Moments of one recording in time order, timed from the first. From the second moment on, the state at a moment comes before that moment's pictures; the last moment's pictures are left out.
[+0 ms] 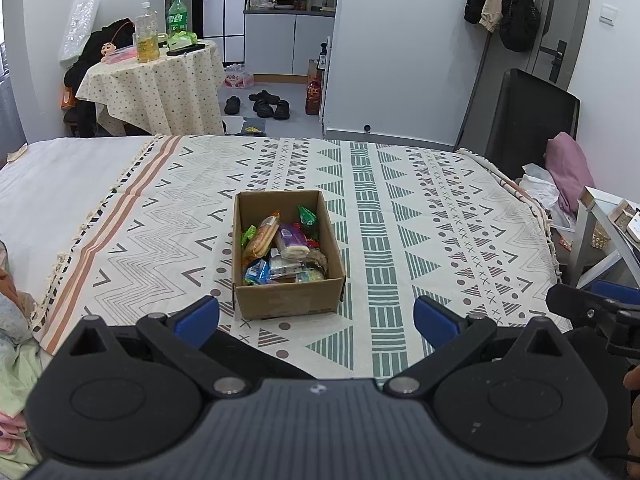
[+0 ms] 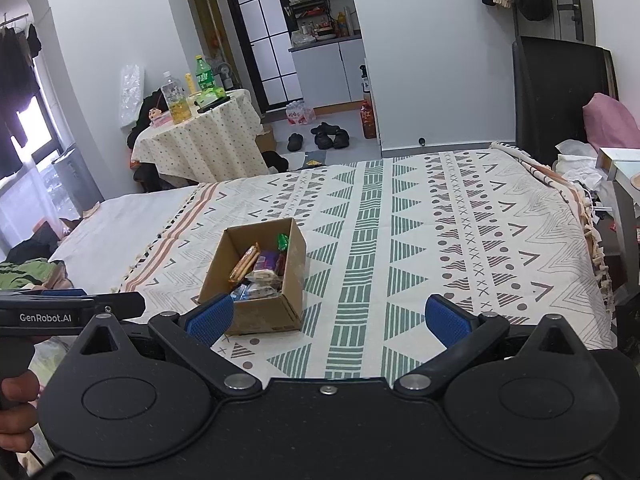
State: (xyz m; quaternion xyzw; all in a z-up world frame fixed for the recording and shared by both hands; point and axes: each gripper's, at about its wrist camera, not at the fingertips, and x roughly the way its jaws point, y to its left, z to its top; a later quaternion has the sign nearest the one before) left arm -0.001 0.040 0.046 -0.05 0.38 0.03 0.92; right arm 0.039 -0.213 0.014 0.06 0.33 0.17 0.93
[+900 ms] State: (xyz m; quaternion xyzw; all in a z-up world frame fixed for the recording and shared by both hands) left arm -0.003 0.039 0.047 -0.05 0.38 0.02 0.92; right arm 0.040 -0.216 0.013 0.06 0.33 0.17 0.93
